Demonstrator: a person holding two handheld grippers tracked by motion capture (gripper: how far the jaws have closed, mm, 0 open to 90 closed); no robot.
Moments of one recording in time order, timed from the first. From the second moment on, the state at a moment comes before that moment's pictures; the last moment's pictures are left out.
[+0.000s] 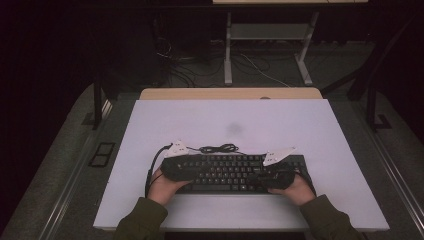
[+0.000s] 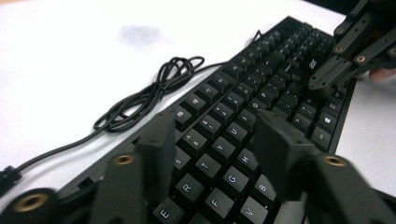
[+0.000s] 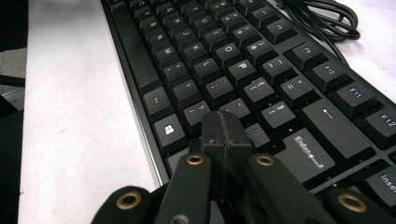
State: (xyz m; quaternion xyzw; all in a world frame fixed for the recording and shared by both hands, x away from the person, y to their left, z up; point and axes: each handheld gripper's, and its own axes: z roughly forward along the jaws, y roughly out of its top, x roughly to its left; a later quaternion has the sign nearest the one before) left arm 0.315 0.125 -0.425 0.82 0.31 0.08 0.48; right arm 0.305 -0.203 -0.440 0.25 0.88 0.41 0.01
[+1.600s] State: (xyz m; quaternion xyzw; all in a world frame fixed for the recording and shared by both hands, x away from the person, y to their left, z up) left arm 0.326 0.109 -0.435 0.85 0.32 0.06 0.41; right arm 0.305 -0.204 -0.441 0.25 0.88 0.41 0.01
